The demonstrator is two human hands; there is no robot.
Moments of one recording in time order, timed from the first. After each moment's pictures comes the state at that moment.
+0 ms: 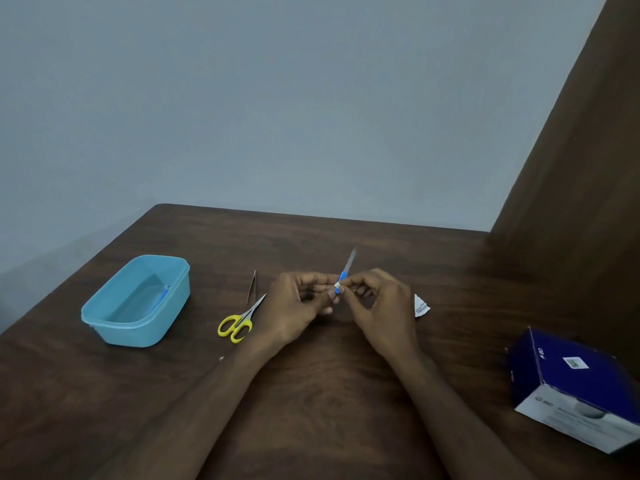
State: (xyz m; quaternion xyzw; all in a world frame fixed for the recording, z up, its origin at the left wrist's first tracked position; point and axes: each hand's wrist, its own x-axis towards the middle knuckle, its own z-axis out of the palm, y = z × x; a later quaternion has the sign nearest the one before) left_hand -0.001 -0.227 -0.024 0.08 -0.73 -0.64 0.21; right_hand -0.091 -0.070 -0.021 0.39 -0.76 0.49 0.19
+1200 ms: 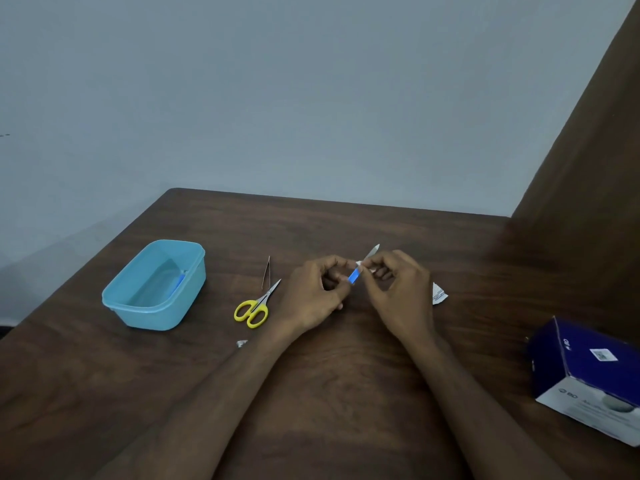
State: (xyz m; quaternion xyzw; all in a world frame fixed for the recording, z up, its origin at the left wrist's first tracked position) left_hand -0.002 -0.226 -0.018 0.12 -0.85 -0.48 0.19; right_hand -0.096 -0.074 -0.019 0.38 -0.76 0.47 0.22
